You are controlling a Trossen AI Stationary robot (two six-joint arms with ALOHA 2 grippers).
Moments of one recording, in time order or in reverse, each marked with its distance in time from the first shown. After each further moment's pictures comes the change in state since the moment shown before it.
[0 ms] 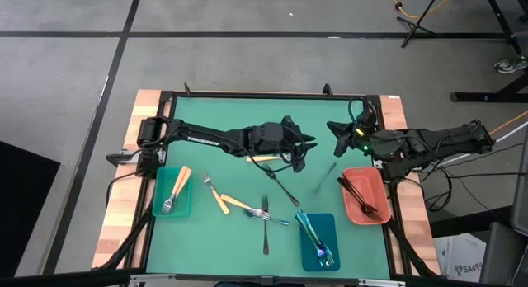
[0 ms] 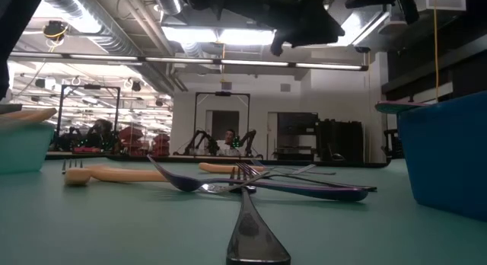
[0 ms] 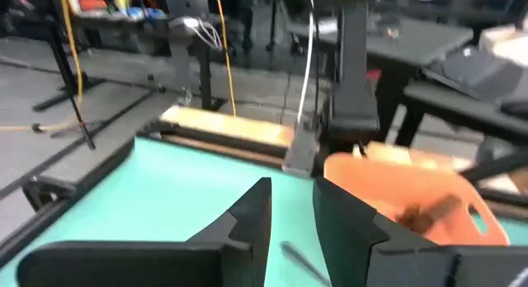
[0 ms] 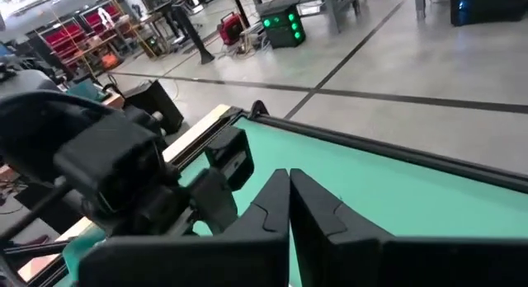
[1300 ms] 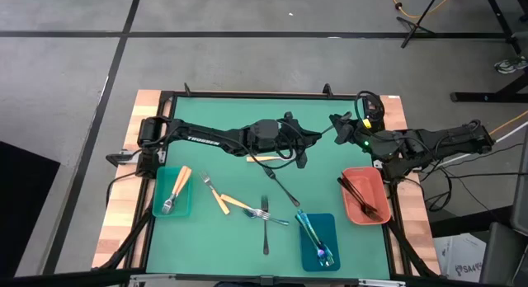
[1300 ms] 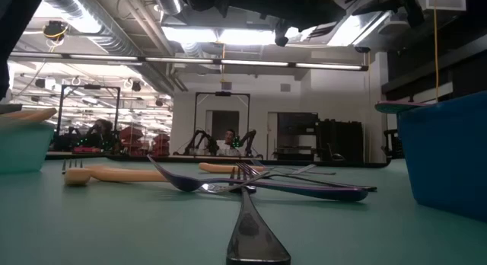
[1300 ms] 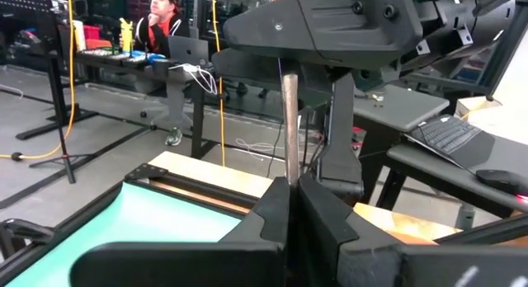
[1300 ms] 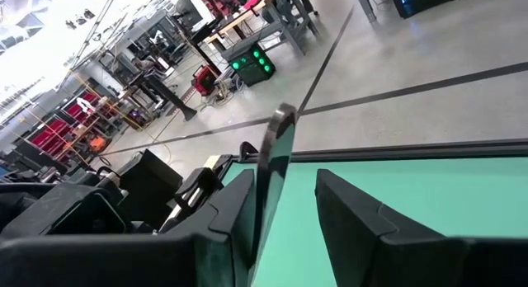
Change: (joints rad) left arm 0.002 0.001 0.000 0.175 -0.002 -0.049; right arm 0.000 0.009 0.000 0.010 0.167 0.288
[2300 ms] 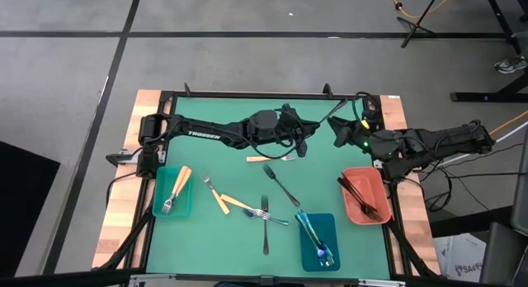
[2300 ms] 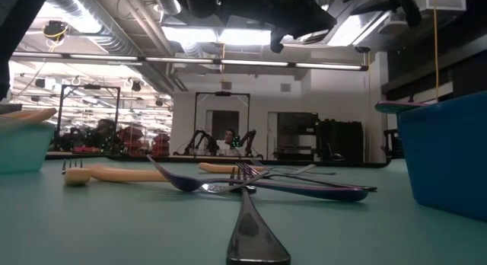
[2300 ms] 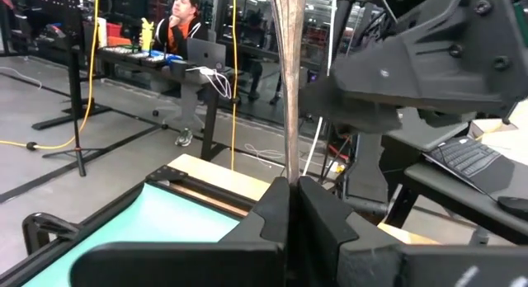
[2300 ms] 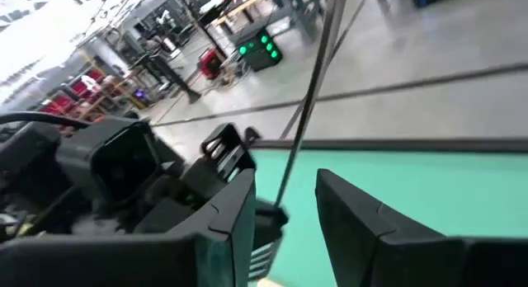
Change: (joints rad) left arm 0.066 0.000 0.000 0.016 0.013 -0.053; right arm 0.000 0.000 0.000 -0.001 -0.068 -0.033
